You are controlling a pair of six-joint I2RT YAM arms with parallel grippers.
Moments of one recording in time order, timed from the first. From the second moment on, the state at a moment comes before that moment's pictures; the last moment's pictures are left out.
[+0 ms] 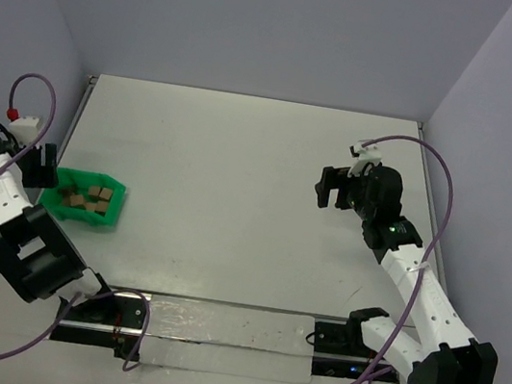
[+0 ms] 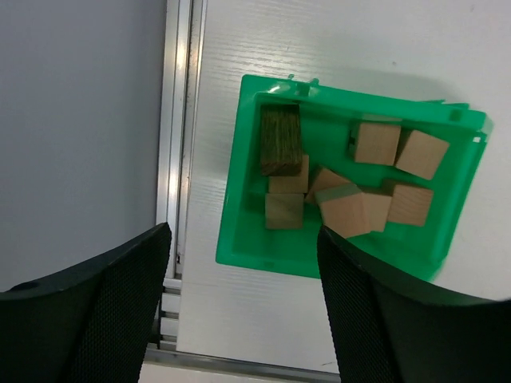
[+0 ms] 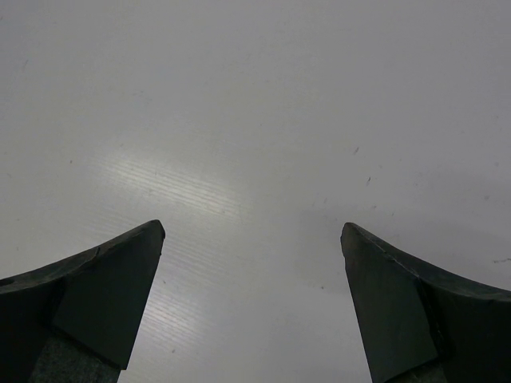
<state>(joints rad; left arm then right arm) 0.75 1.37 1.10 -0.74 0.32 0.57 0.25 0.99 0.77 -0.21 -0.10 0.03</state>
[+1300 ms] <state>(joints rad) 0.67 1.71 1.12 -0.56 0.27 0.54 0.25 1.04 0.79 -0.23 -0.12 0.03</state>
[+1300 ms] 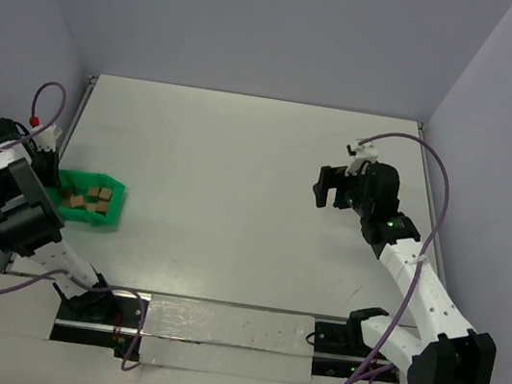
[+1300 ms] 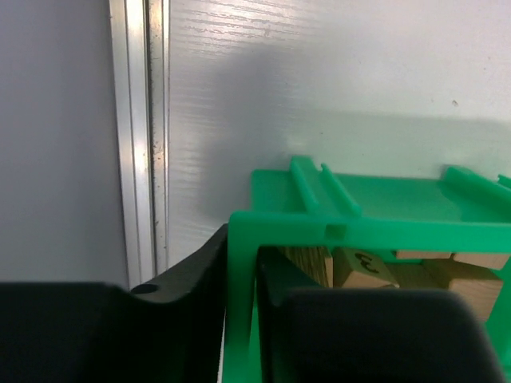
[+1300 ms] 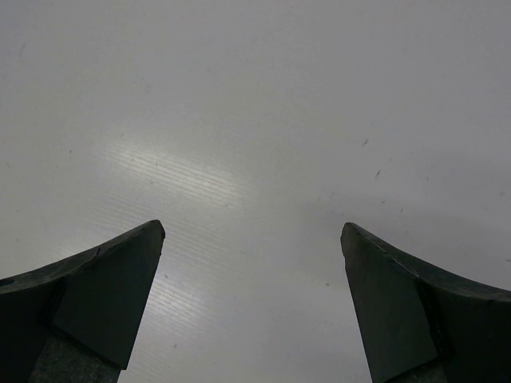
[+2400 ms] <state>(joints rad) -0.33 1.56 1.42 -0.80 -0.10 0.21 0.25 1.01 0.81 -0.32 -0.14 0.03</state>
